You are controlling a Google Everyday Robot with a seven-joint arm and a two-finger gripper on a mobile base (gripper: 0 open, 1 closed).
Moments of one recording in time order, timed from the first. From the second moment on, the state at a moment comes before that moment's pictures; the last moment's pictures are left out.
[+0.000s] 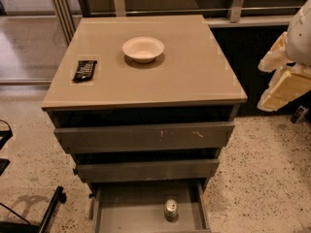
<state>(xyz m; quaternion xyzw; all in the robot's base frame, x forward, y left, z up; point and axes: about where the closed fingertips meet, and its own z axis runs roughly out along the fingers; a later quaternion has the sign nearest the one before) 0.438 -0.217 0.976 -0.60 0.78 -0.03 0.16</state>
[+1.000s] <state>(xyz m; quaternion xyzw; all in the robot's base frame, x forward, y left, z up) 0.441 -0.203 0.878 -0.60 0.77 0.03 0.22</state>
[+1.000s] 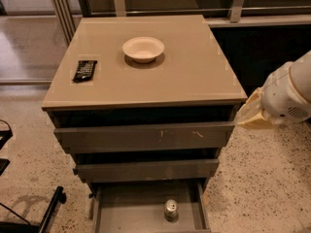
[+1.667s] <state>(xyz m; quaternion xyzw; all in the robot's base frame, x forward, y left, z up) 0.451 -0.197 0.769 -0.58 0.77 0.10 0.23</state>
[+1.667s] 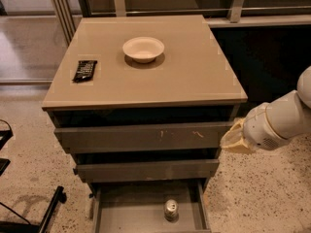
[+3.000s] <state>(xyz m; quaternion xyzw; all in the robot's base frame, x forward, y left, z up) 0.420 -0.242 0.477 -0.54 0.79 0.18 0.22</state>
